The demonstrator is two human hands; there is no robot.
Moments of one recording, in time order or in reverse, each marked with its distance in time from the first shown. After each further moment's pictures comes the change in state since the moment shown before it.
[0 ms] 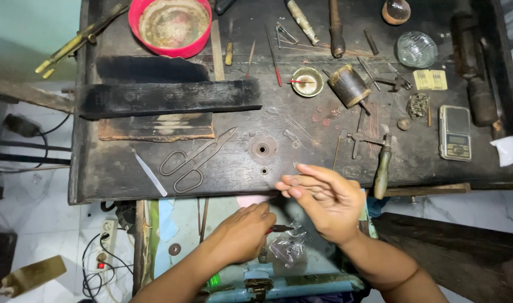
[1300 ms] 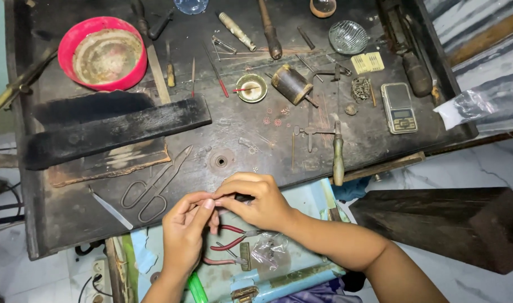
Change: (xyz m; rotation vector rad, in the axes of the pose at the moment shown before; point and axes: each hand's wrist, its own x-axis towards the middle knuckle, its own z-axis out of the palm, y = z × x) left_hand -0.011 0.009 -0.045 -1.235 0.856 -0.230; right_hand 0.025 0.021 0.023 -0.208 -0.262 -0.134
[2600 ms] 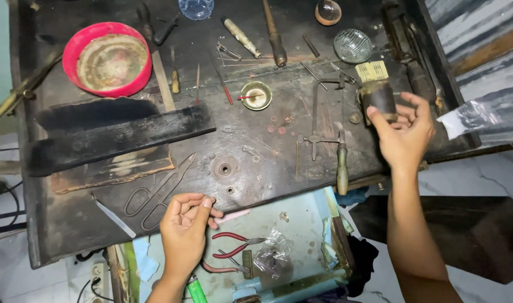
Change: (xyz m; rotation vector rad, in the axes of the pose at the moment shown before) left_hand 0.014 -0.001 0.001 0.085 0.165 0.013; right_hand -0.016 0.075 -0.222 -0.535 0.797 0.453
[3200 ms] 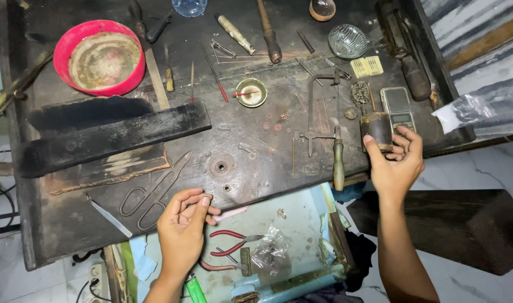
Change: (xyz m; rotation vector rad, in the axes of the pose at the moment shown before) left_hand 0.001 0.002 0.000 0.080 -0.015 -0.007; right_hand -0.065 0.022 -0.016 -0.129 0.150 -0.016
